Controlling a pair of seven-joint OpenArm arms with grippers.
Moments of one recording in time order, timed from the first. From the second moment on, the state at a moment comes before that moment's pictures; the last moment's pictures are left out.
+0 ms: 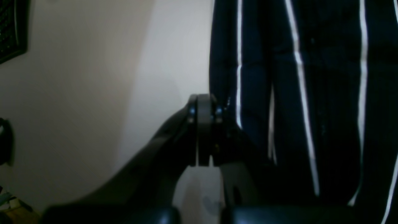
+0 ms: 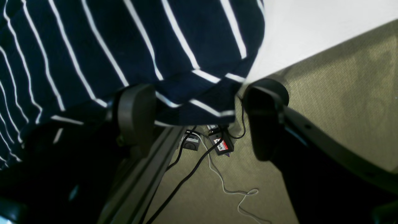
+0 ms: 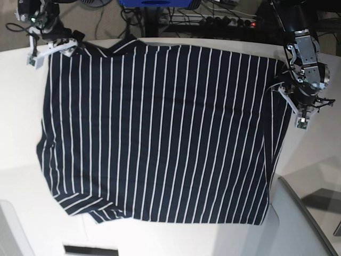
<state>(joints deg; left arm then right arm) 4.8 -14.2 -29.2 72.4 22.5 -24.1 21.9 -33.9 4.6 11.9 97.2 26.2 -9.4 -40.5</state>
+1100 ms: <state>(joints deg) 5.5 -13.4 -29.0 72.3 22.4 -24.1 21.9 0.6 4.6 12.0 88.4 30.9 -9.2 -61.8</state>
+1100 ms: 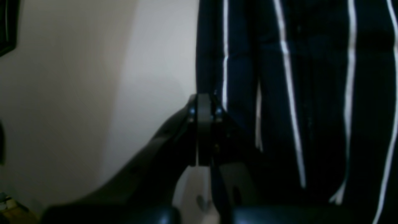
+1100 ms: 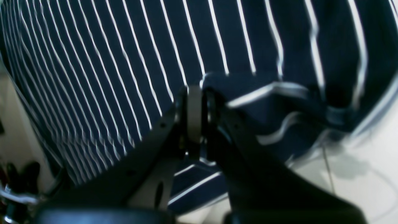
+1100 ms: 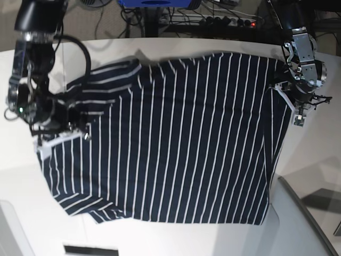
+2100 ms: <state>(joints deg) 5.8 -13.6 -29.0 72.3 22.3 -24.1 21.9 -19.1 8.8 8.1 92.7 31.1 -1.8 -49.6</state>
